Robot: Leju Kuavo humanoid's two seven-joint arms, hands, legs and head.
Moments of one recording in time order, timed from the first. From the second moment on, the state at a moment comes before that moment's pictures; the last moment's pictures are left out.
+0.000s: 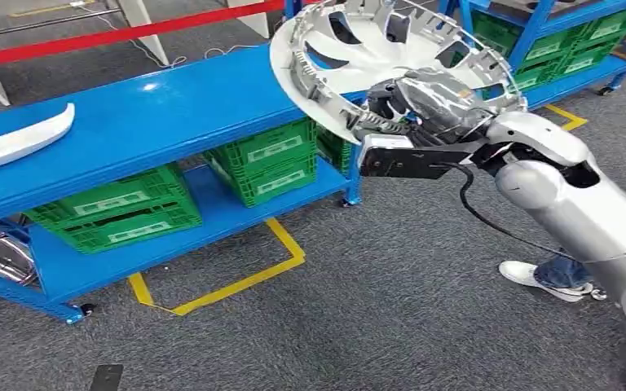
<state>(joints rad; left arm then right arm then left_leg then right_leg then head) -0.11 -0.14 1.20 -0.23 -1.11 0.42 -0.42 -1.05 -0.30 0.82 -1.22 0.56 0.15 -0.11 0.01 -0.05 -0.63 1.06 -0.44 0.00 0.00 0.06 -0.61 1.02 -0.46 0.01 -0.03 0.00</state>
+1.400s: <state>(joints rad) -0.11 -0.14 1.19 -0.23 -1.11 0.42 -0.43 -1.05 -0.34 0.82 -1.24 0.54 0.15 -0.10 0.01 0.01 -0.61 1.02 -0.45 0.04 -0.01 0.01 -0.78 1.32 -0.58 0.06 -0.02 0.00</state>
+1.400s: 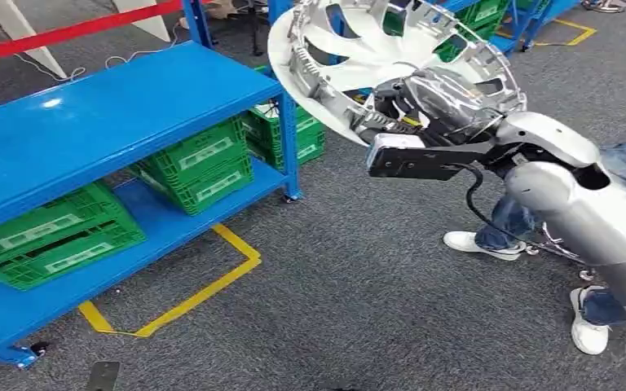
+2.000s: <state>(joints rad) -0.11 -0.14 1.19 -0.23 -1.11 0.42 -0.43 -1.06 -0.36 0.83 -1.26 0.53 0.15 -0.10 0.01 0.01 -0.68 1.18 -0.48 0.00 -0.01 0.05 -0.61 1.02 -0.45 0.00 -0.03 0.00</state>
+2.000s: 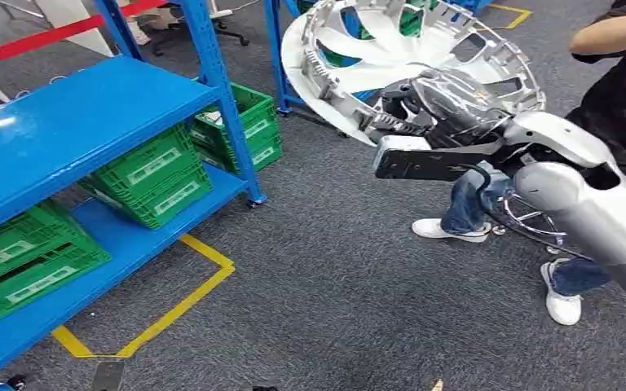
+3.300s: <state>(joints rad) -0.12 -0.14 1.19 -0.23 -1.11 0.42 -0.42 -1.08 -0.38 0.84 -1.30 0.51 0.17 -0.10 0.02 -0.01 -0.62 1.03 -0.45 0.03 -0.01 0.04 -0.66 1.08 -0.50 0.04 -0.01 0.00</state>
